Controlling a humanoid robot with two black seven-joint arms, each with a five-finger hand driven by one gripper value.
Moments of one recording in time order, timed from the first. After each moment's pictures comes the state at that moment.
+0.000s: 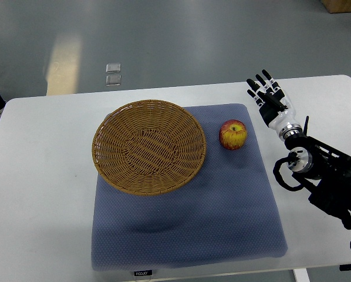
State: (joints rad) left arm -0.02 0.00 -0.11 -0.12 0.07 -0.04 -0.02; right arm 0.71 -0.14 0.62 0.57 0.12 0.15 0.49
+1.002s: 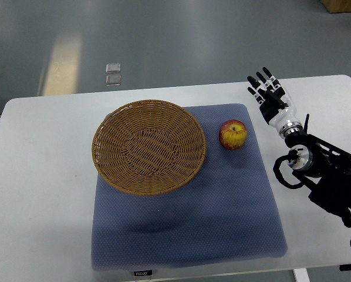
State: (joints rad) left arm -0.01 0.00 -0.12 -0.12 0.07 -0.05 -0.03; right arm 0.72 -0.15 0.62 0.57 0.13 0.15 0.49
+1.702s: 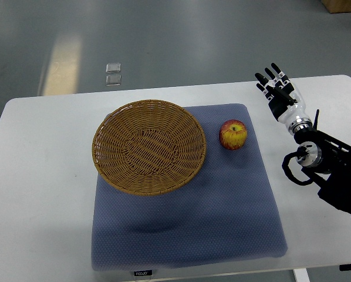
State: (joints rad) left arm -0.01 0.00 -0.12 -0.12 0.07 -0.05 -0.02; right arm 0.73 -0.20 0.60 0.57 0.10 0.15 0.49
